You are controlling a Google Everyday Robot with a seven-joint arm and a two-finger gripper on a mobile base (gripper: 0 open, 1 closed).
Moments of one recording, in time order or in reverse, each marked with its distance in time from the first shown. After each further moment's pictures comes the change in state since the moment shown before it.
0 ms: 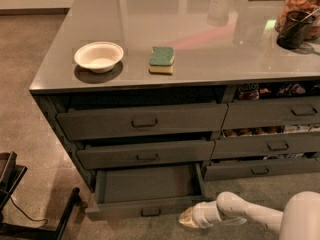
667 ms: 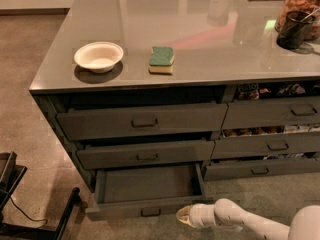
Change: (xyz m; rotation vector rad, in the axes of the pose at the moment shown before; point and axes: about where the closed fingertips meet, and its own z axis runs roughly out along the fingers) arm -0.002 -0.018 0.017 0.146 -0.025 -0.173
